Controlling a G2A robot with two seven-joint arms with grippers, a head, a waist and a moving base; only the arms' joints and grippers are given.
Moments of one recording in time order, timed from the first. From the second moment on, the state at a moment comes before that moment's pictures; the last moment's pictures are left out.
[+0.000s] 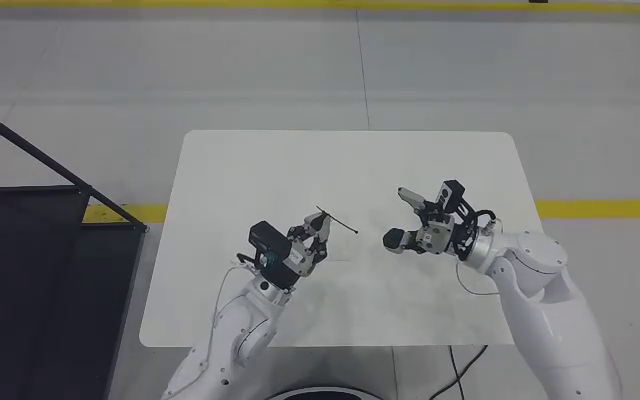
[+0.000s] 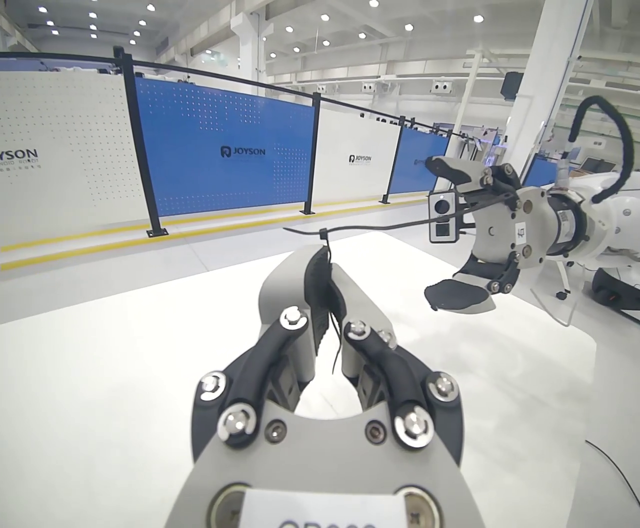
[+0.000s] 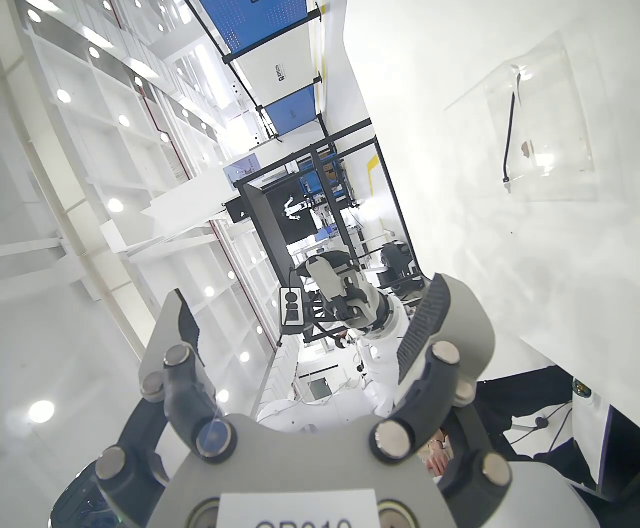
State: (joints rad) left arm 1.41 -1.34 -1.14 -1.72 1.33 -0.21 0.32; right arm -1.11 -1.08 1.35 -1.63 0.66 0.45 0.87
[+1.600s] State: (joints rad) left arm 1.38 -1.33 -1.22 -1.67 1.11 -0.35 0.35; right arm -0.77 -1.12 1.06 -1.18 1.05 1.01 0.79
